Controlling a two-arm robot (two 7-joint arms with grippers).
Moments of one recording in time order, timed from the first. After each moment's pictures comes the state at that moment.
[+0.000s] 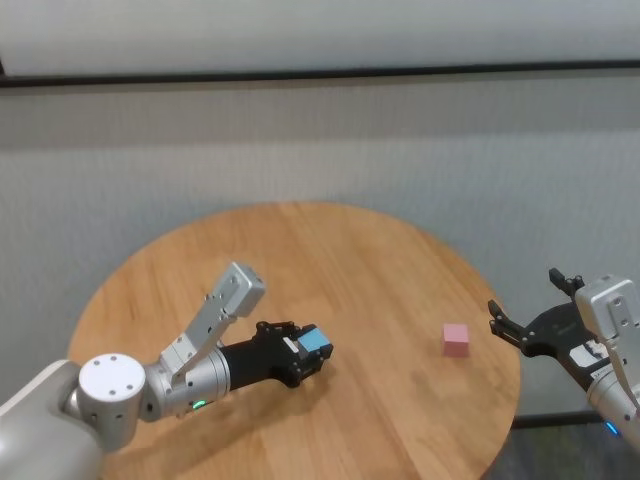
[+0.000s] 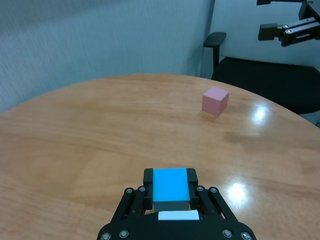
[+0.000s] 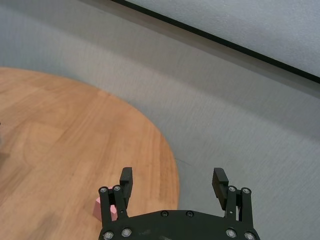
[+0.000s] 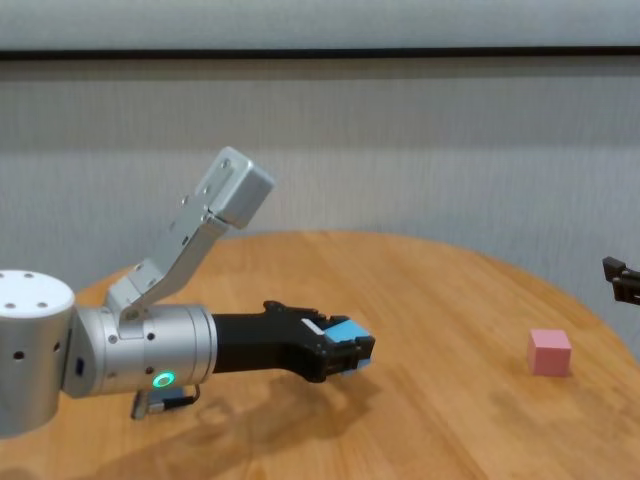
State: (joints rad) left arm -0.65 0.17 0.57 -0.69 -0.22 -0.24 -0.69; right arm 0.20 0.60 -0.45 -1.41 0.25 -0.12 -0.03
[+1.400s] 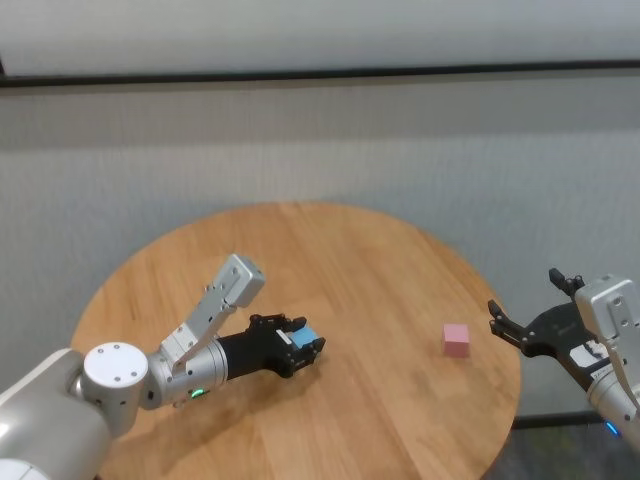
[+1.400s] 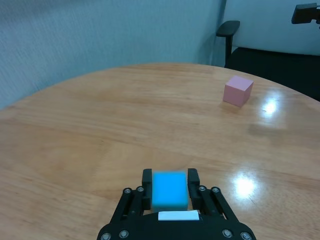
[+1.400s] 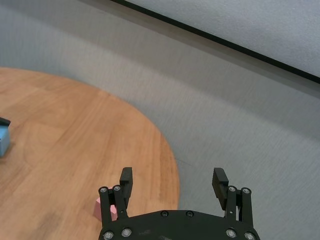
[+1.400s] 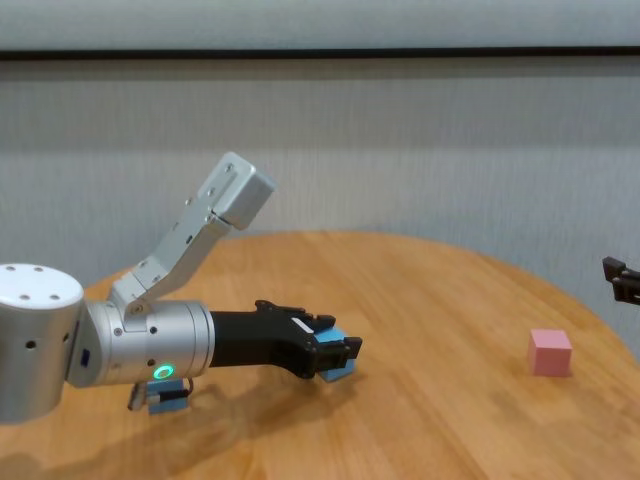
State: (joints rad) left arm -0.74 0.11 0.53 -0.48 -0.16 -0.29 -0.70; right arm 0.20 0.60 -0.45 -1.41 0.25 -0.12 -0.03
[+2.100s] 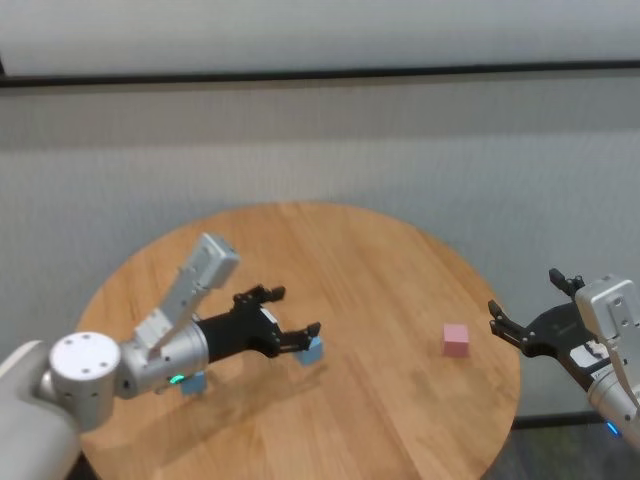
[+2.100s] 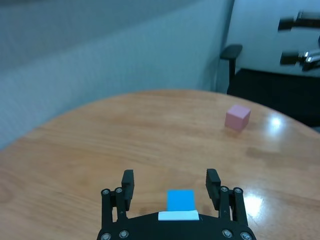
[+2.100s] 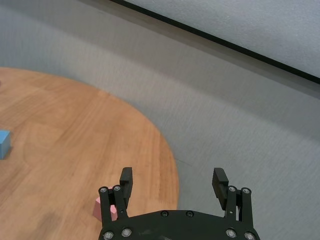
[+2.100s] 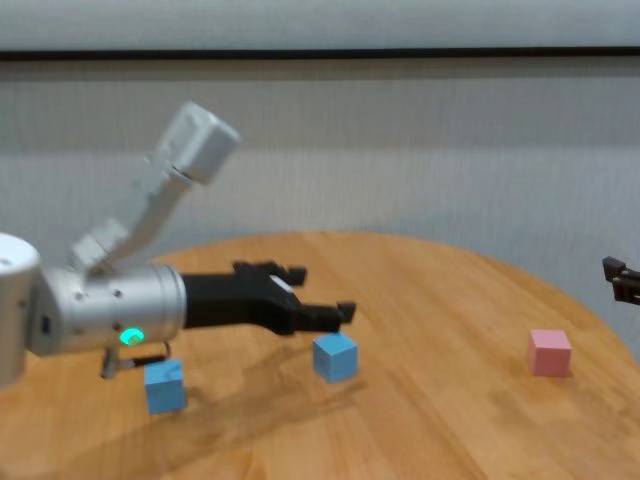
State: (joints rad) left arm -0.64 0.20 0.47 -0.74 -0.19 -0.21 -0.70; right arm 0.20 0.60 -0.45 -1.41 0.25 -0.12 -0.03
